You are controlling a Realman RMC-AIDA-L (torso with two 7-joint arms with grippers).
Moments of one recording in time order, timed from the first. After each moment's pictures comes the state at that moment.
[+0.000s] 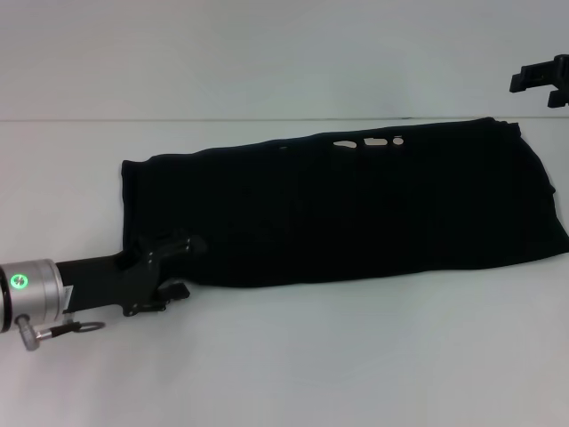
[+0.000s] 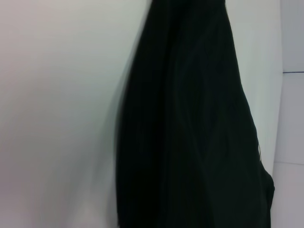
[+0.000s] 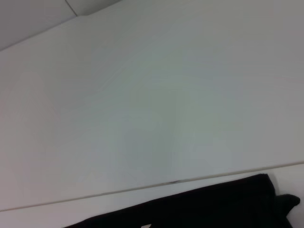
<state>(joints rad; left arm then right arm) -0.63 -2.03 0.23 0.37 2.40 1.31 -2.59 0.89 1.83 -0.69 -0.62 -2.49 -1.06 2.66</state>
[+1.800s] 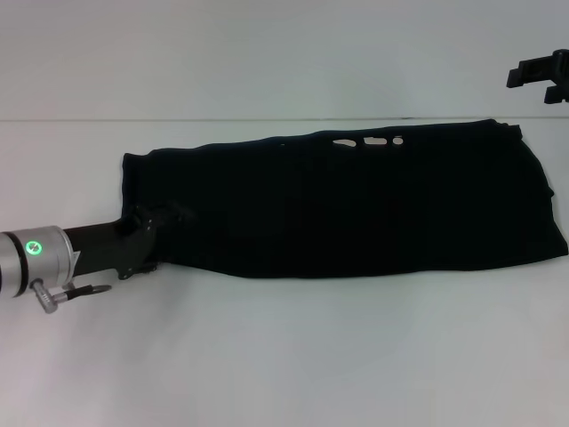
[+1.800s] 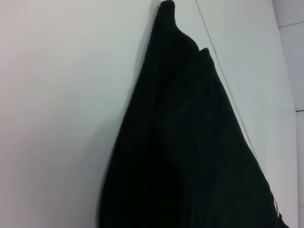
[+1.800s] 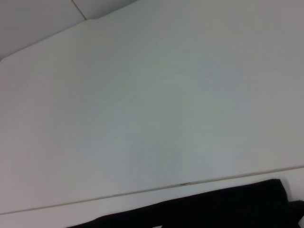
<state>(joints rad) -0.68 -2.05 0.30 0.39 2.33 1.11 -2.58 0.89 1.84 -0.69 -0.65 -2.47 -1.08 2.66</state>
